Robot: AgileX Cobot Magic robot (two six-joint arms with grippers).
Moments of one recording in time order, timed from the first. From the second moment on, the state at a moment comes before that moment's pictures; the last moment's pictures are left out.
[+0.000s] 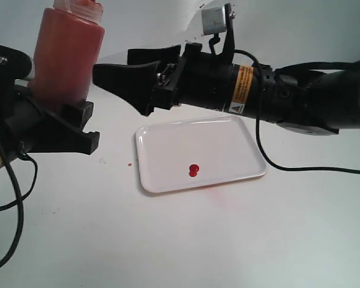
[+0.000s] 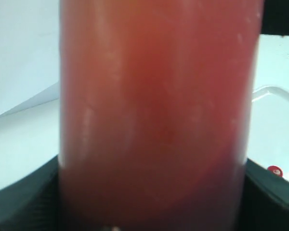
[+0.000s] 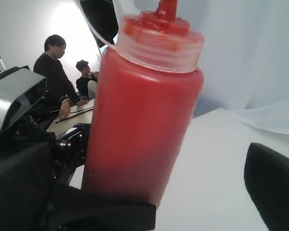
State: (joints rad) left arm -0.71 1.21 -0.60 1.72 0.47 -1.79; right arm 0.48 1.84 -1.07 -0.99 -1.12 1.02
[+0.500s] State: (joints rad) left arm -0.71 1.16 -0.60 1.73 0.23 -1.73; right arm 0.62 1.84 -1.14 -0.83 -1.01 0.97
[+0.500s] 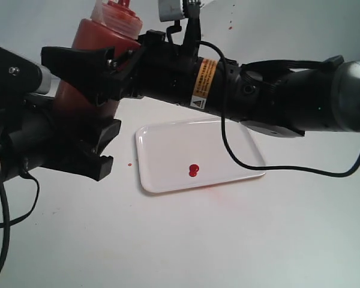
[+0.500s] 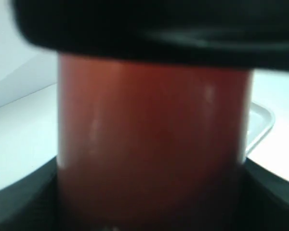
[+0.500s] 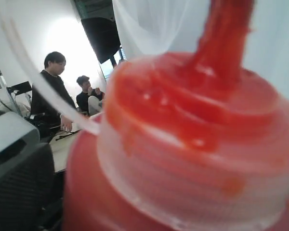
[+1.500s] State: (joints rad) left arm -0.71 1.16 -0.59 1.72 0.25 -1.70; right arm 0.65 1.84 -1.16 -0.82 -0.92 0.91
